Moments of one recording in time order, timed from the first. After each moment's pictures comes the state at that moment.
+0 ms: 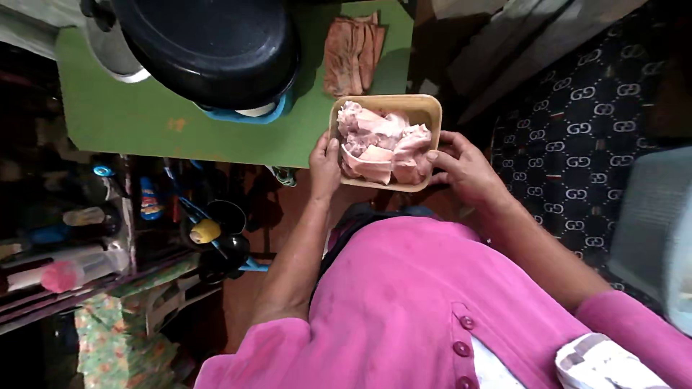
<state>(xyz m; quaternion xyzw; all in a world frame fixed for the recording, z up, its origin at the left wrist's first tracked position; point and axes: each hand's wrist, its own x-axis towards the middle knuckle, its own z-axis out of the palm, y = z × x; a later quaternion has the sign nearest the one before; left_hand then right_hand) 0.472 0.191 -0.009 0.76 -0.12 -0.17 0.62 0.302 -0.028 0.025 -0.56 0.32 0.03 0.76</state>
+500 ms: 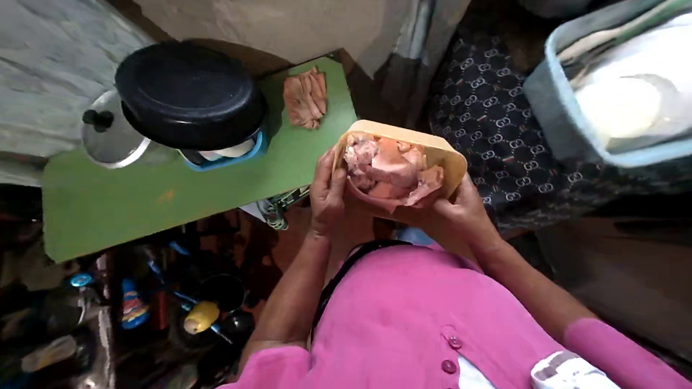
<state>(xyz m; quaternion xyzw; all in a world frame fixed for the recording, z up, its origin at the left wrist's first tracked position) 0.394 0.240 0.049 0.60 -0.45 -0.18 0.64 0.160 0.118 0.056 -0.65 0.35 -0.27 0.62</state>
